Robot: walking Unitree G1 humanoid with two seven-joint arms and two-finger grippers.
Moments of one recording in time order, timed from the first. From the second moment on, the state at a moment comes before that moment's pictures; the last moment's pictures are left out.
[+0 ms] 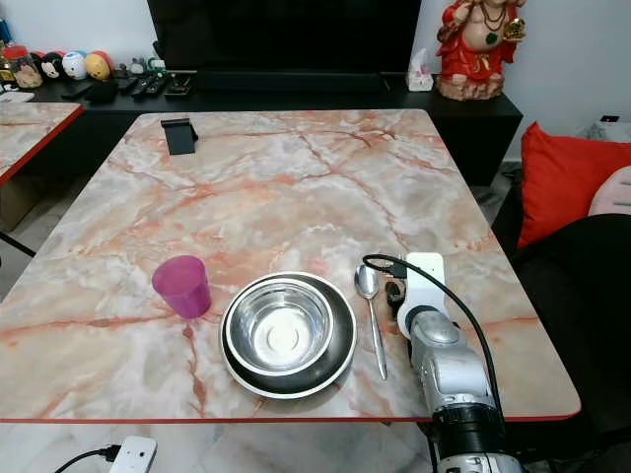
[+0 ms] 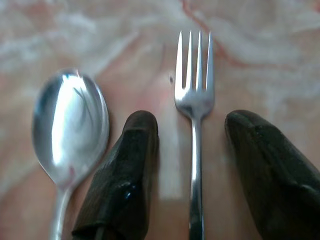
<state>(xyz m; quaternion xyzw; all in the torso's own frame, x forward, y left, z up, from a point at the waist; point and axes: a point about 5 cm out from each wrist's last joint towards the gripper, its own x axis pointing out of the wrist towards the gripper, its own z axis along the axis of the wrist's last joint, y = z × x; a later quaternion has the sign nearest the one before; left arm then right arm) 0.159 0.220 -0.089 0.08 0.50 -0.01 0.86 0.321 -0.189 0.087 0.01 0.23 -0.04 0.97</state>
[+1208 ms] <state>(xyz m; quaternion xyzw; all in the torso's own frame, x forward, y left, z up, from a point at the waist) 0.162 0.219 -0.088 0.08 0.50 -0.02 0.86 0.321 -0.226 0.095 -0.07 0.24 -0.10 0.96</state>
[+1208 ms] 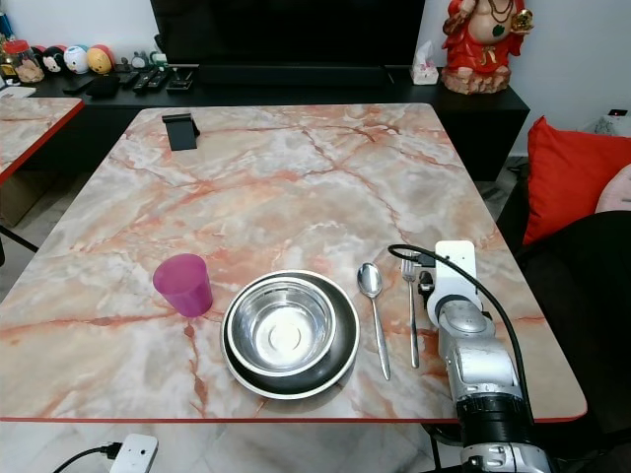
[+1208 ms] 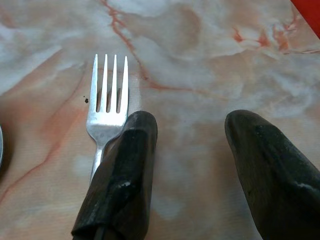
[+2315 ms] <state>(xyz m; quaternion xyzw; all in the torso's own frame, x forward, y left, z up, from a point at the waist) 0.162 0.219 -0.089 0.08 0.50 -0.02 0.86 0.321 -0.218 0.092 -0.08 0.25 -0.07 0.96</state>
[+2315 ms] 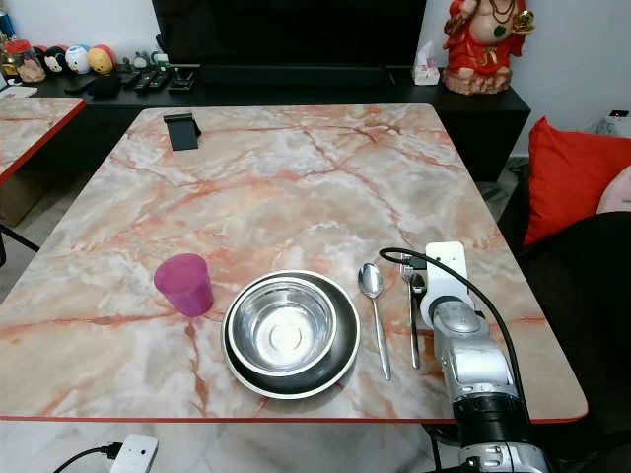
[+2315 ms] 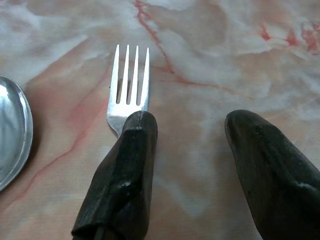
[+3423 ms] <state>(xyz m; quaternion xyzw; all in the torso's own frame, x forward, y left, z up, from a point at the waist) 0.162 0.220 -0.088 0.08 0.50 -0.02 0.86 0.296 -0.232 0.104 -0.05 0.12 -0.15 0.98</state>
